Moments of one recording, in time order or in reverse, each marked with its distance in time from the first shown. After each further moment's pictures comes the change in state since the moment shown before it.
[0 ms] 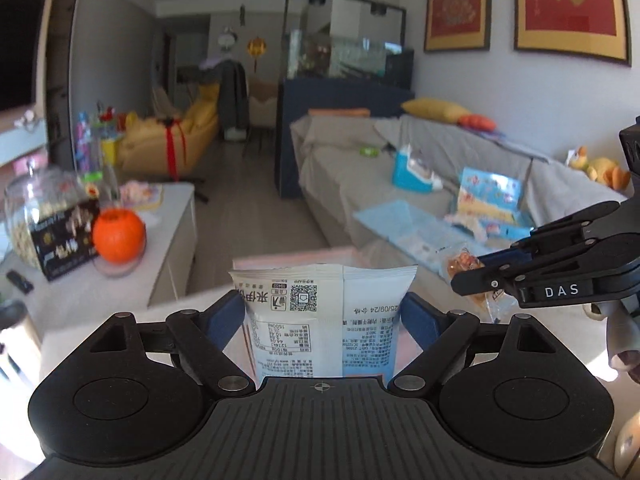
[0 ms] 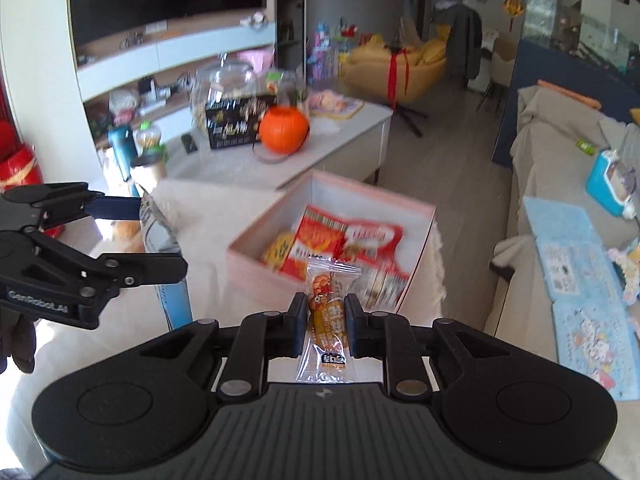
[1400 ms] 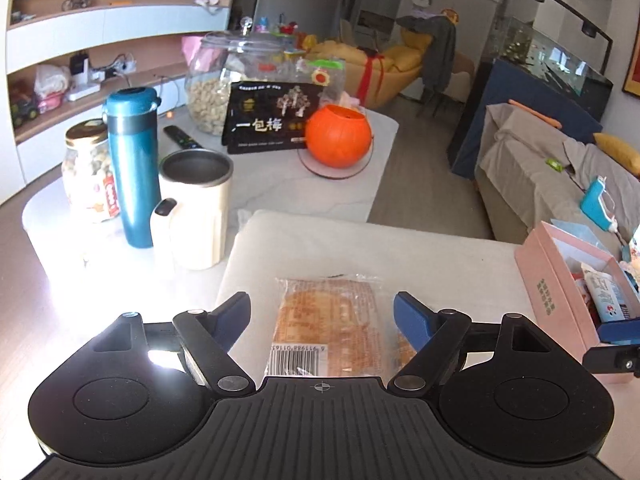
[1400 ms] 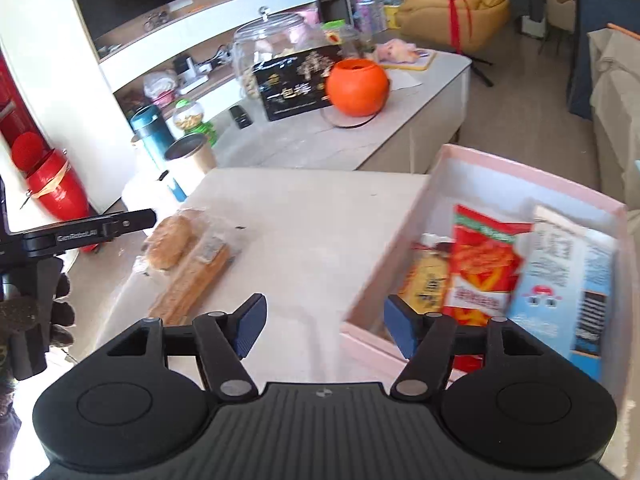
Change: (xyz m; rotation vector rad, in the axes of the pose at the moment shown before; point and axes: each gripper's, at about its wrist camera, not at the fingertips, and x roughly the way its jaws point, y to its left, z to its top) left arm 0.033 0.274 -0.114 -0.426 0.179 0.366; right arm 0.191 0.100 0.035 0.064 0.184 0.234
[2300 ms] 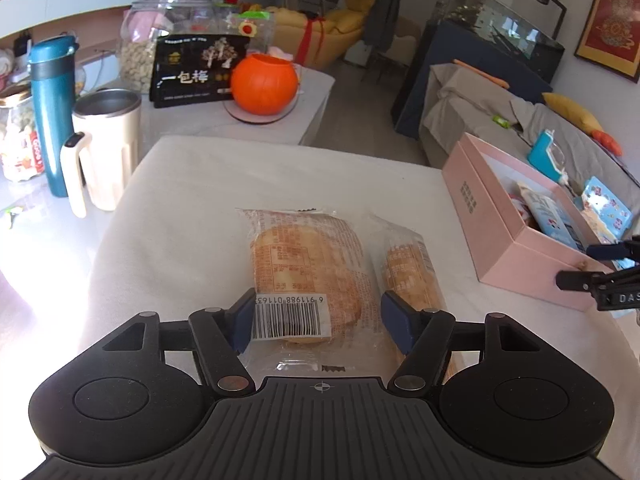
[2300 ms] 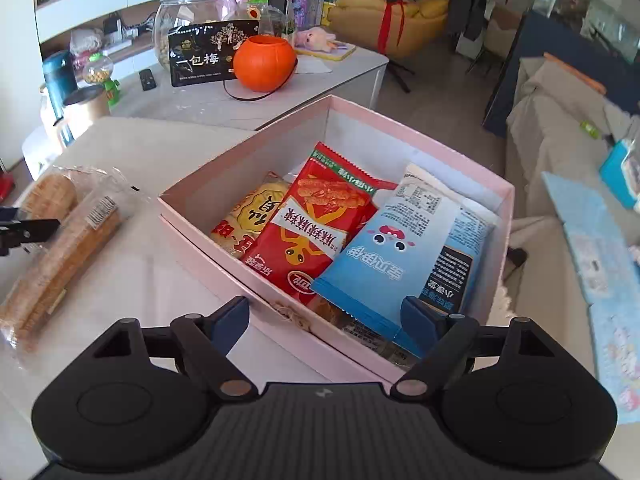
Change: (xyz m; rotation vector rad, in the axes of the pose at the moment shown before) left arm 0.006 -0.061 -0.064 0.066 0.094 -0.165; right arm -0.010 -0.057 -0.042 -0.119 0.004 -0.385
